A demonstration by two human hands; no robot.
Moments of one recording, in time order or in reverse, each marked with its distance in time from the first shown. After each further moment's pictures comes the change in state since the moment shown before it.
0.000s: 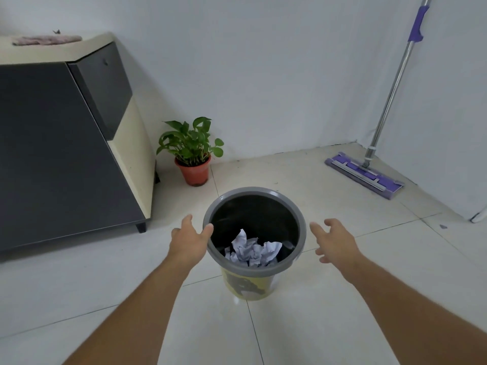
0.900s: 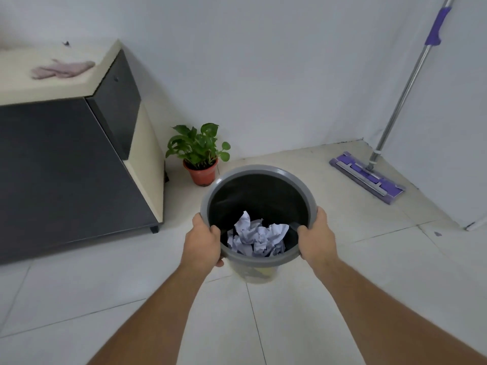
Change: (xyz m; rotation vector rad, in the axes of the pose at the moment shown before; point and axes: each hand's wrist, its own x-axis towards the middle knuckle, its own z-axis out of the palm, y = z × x) left_hand -0.034 0.089 -0.056 -0.100 -0.035 -0.031; right_hand -0.031 -0.107 -0.006 0.080 0.029 -0.048
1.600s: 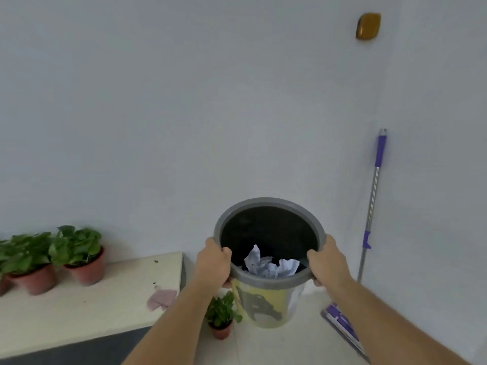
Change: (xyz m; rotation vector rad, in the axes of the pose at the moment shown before) left_hand -0.250 0.527 -0.420 -0.046 0.115 0.275; right_hand -0.190 -0.578 -0.374 0.022 0.098 -0.215
